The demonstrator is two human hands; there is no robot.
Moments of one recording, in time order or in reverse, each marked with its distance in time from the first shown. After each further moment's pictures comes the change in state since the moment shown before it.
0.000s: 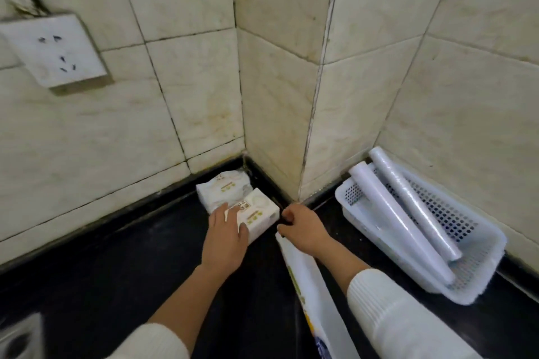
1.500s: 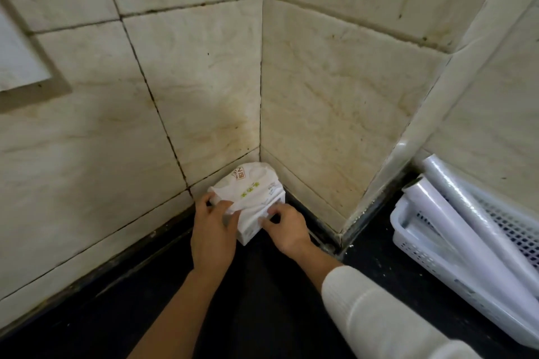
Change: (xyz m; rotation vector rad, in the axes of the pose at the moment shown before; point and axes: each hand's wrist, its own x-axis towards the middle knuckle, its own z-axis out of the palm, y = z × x) left_hand 0.135 -0.080 -0.001 -0.261 0.154 -0.052; right_hand 0.155 -0.044 0.094 0.178 0.181 0.135
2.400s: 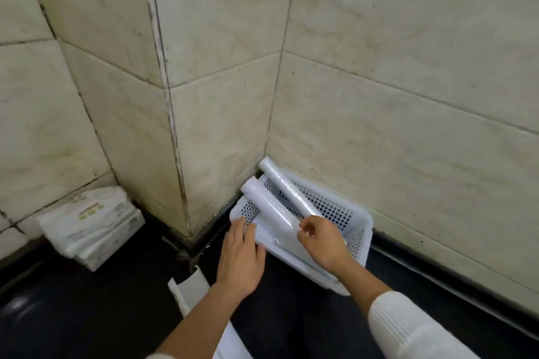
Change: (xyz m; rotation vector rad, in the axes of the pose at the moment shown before) left_hand -0.156 0.221 0.160 0.127 -0.454 0.428; right_hand -0.145 0.171 -0.298 -0.157 0.297 0.135
